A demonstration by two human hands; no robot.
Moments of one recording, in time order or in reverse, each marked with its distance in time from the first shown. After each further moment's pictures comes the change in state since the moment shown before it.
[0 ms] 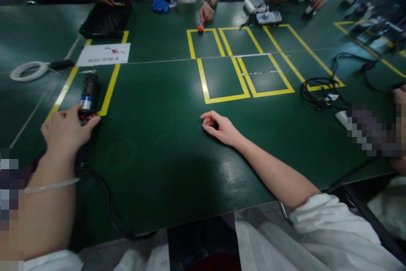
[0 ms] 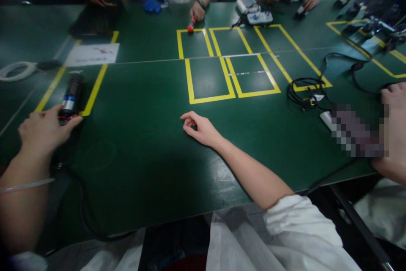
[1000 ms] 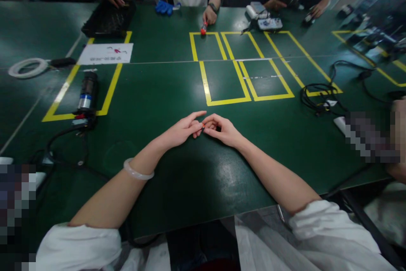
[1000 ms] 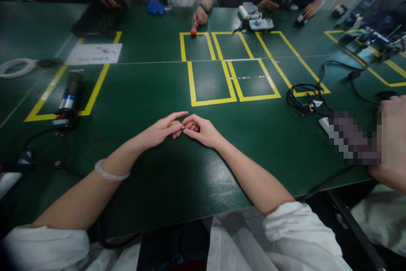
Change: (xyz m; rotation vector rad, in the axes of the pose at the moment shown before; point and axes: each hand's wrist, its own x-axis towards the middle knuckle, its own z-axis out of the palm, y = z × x) left_hand -0.084 0.221 0.006 -1.205 -0.608 0.817; right_hand 0.003 0.003 0.000 0.210 -0.049 0.101
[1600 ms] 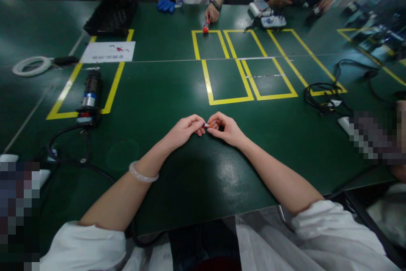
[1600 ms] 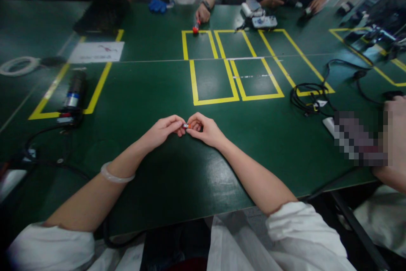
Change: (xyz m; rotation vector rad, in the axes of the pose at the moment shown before) left_hand 0.000 -0.018 0.003 -0.075 0.102 0.009; right_hand -0.001 0.001 0.002 -0.031 0.070 -0.002
